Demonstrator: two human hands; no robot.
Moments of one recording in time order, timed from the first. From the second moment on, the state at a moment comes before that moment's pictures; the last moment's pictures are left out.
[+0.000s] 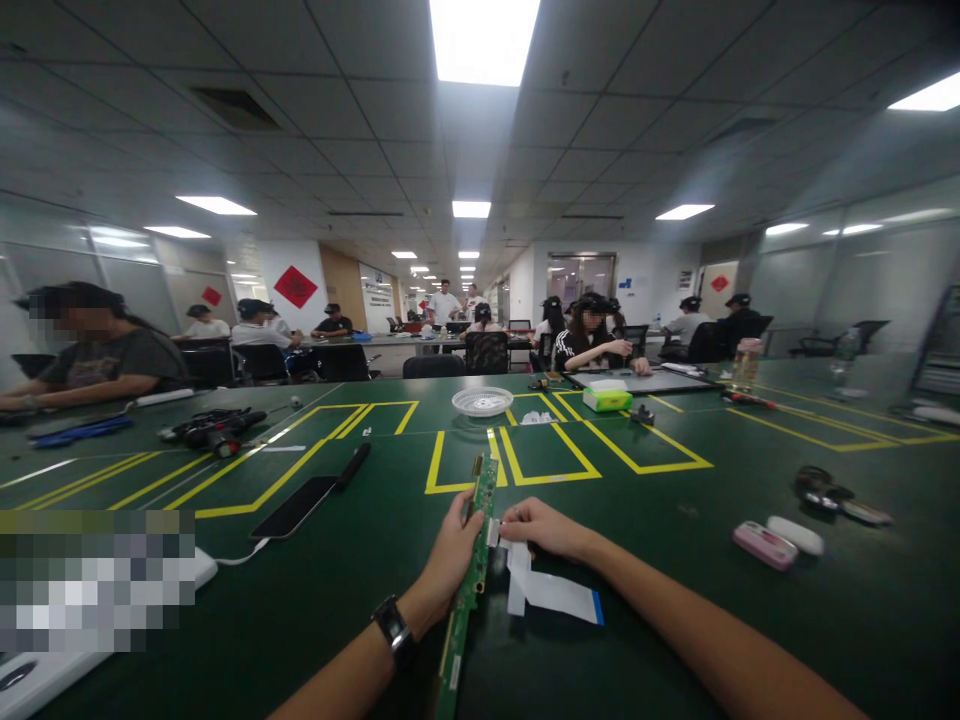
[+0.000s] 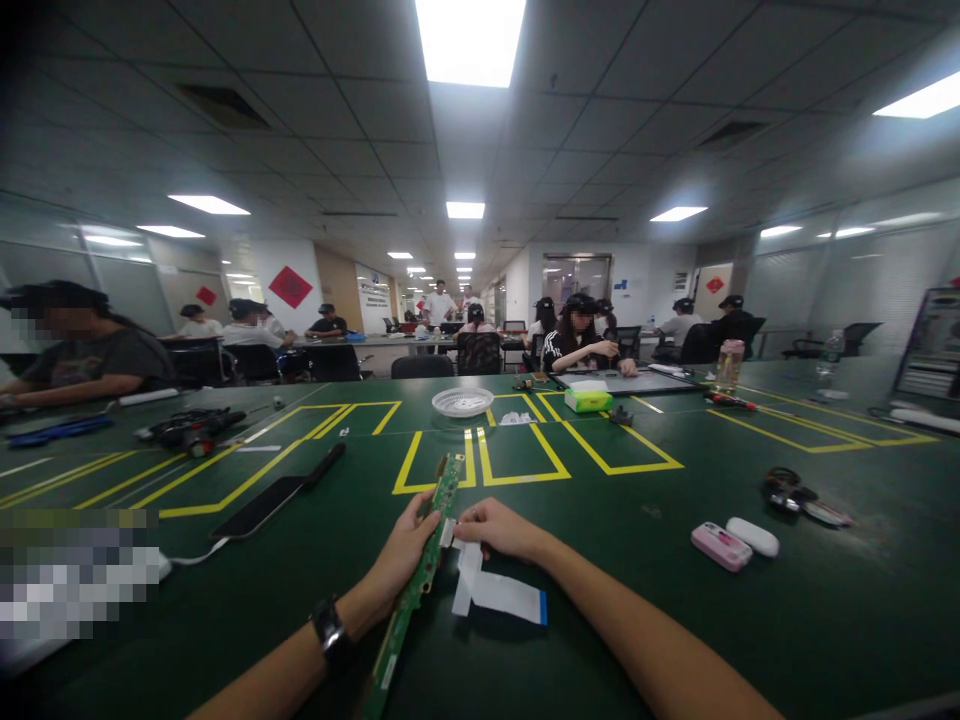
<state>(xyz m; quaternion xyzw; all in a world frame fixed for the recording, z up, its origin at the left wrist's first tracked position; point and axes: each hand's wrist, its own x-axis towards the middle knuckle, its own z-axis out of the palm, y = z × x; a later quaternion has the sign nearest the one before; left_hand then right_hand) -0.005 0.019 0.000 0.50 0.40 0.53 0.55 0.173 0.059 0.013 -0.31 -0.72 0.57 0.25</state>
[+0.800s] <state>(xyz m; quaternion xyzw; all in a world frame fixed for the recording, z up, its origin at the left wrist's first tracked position) -0.014 0.028 0.002 0.67 0.55 0.40 0.29 0.201 0.071 0.028 -0.40 -0.89 0.11 0.19</state>
